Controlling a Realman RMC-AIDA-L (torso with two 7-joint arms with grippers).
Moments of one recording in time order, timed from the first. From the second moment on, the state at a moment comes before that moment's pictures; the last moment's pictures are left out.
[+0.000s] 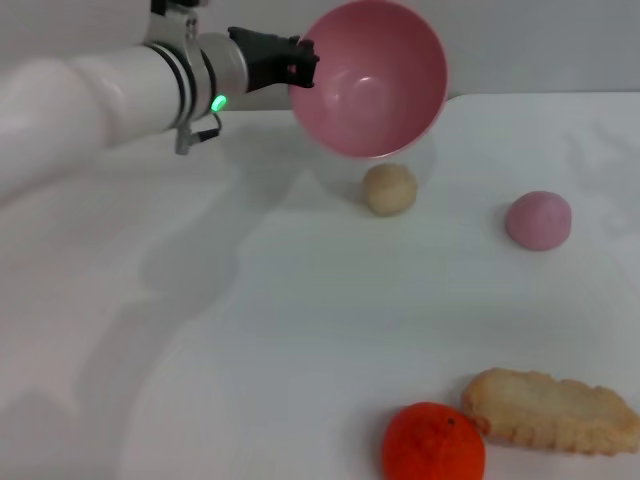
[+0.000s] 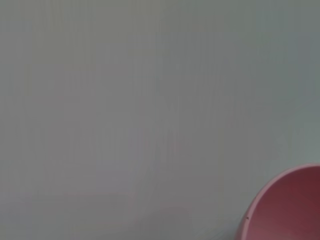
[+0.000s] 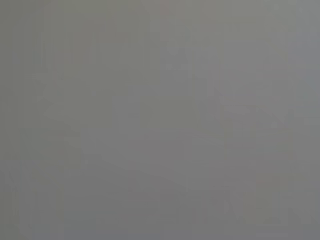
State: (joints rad) left arm -0.71 -2.06 1.77 0.91 2.28 0.22 -2.71; right arm 0.25 2.08 -1.24 -0.76 -0.49 -1.19 0.62
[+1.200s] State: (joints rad) left arm -0.78 -1.95 1.07 0.82 2.18 1.30 -2.32; right arm 0.39 2.02 -1.07 -1.42 -2.19 -1.32 2.29
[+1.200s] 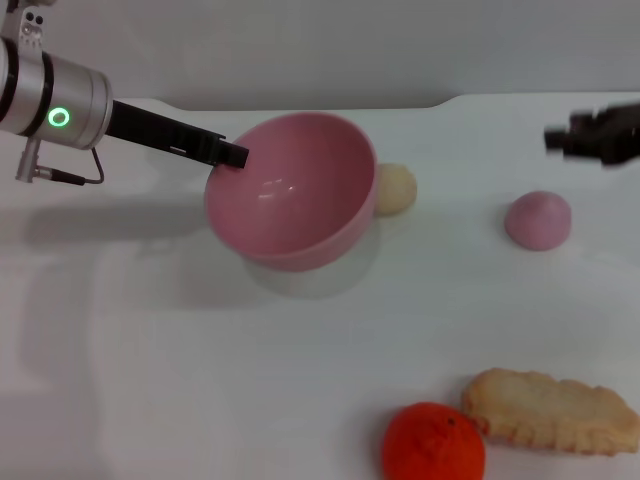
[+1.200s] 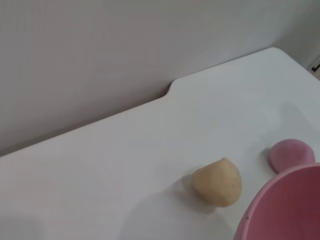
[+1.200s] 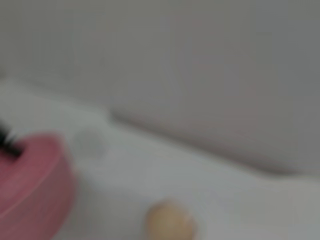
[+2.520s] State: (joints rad) left arm -0.77 -1.96 1.07 0.80 2.21 1.29 -2.27; right arm 0.64 2.07 -1.48 -1.43 -2.58 -1.87 2.45
